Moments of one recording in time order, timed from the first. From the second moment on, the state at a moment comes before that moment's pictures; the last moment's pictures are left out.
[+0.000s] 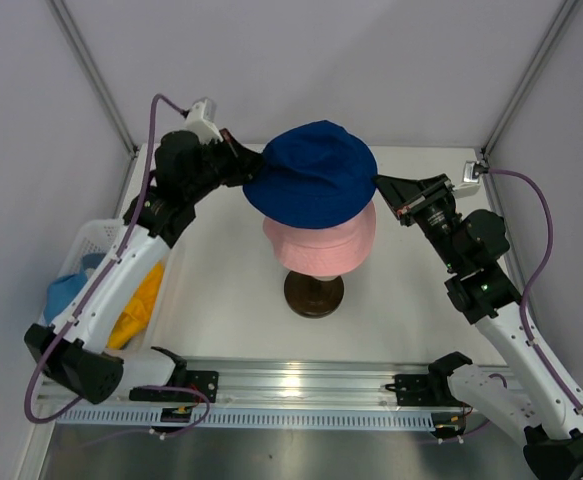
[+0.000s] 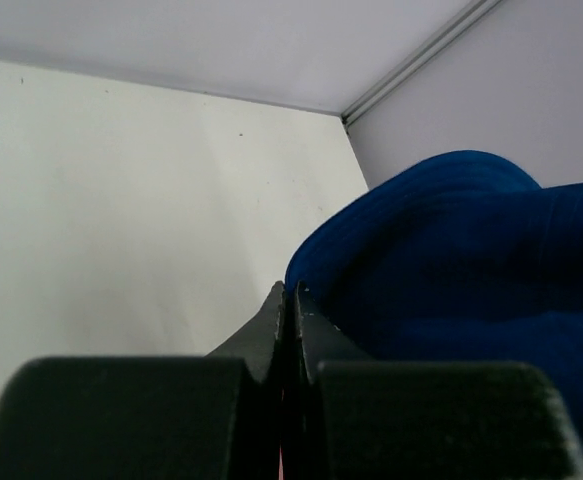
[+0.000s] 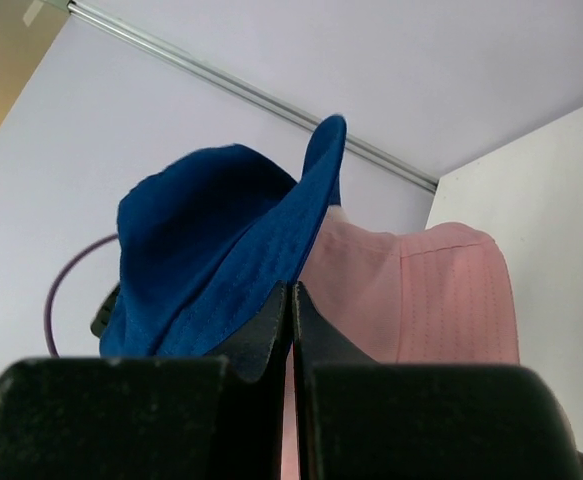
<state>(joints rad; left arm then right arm) -0.43 1.32 1.47 -0.35 0.15 -0.59 0.44 0.84 0.92 0.13 -0.08 1.17</state>
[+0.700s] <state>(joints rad) -0.33 1.07 0.80 0.54 0.30 -1.41 0.45 0.80 0.85 0.16 -0.11 1.01</state>
